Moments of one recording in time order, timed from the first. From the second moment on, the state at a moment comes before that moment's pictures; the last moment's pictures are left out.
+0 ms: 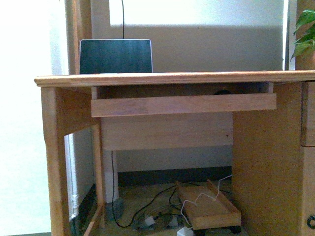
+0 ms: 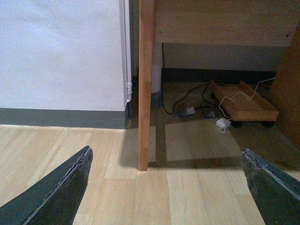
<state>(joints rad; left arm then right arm) 0.00 0.00 0.01 0.00 0.00 -0.01 0.00 0.00 0.02 0.00 0.00 0.00</state>
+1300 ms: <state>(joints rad) 0.00 0.00 0.01 0.00 0.00 -0.01 0.00 0.00 0.02 0.00 0.00 0.00</state>
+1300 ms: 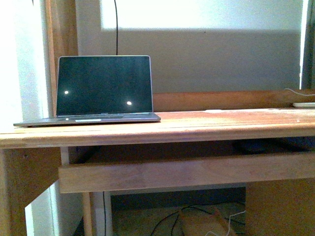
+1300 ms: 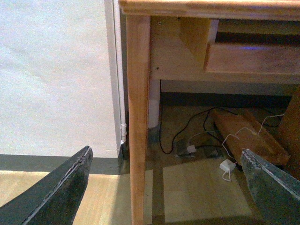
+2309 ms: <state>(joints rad) -0.05 1.81 0.57 1.18 0.26 1.16 0.00 0.00 0.02 0.00 0.00 0.00</state>
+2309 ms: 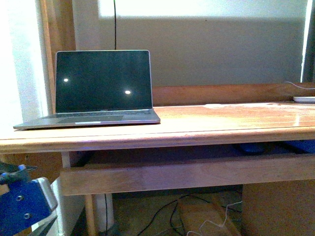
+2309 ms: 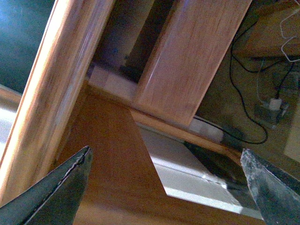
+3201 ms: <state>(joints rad) -0.12 1.95 0.94 0.65 0.47 1.22 0.00 0.00 0.02 0.00 0.00 0.00</state>
